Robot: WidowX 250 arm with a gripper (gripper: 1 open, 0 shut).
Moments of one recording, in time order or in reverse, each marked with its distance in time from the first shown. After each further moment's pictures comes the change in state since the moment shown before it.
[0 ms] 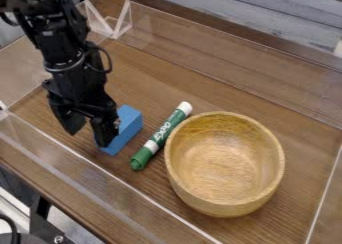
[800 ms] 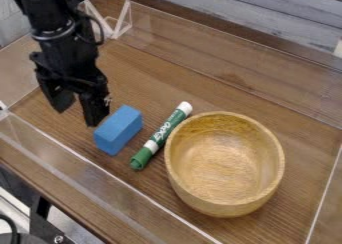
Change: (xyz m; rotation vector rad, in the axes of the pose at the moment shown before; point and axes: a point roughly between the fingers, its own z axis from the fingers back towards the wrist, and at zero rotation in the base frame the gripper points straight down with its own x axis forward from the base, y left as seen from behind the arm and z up) arm 0.001 0.004 0.034 0.040 0.003 -0.018
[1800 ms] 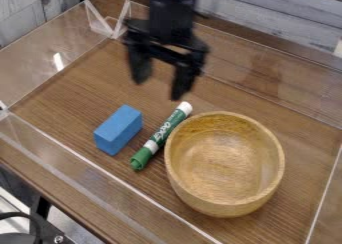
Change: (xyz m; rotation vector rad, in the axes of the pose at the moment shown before) arm 0.046 -0.070 0.035 0.025 0.121 -0.033
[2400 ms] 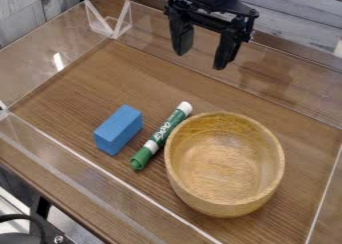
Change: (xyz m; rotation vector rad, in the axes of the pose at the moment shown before) arm 0.059 -0.034 0.015 0.000 -0.002 -0.027
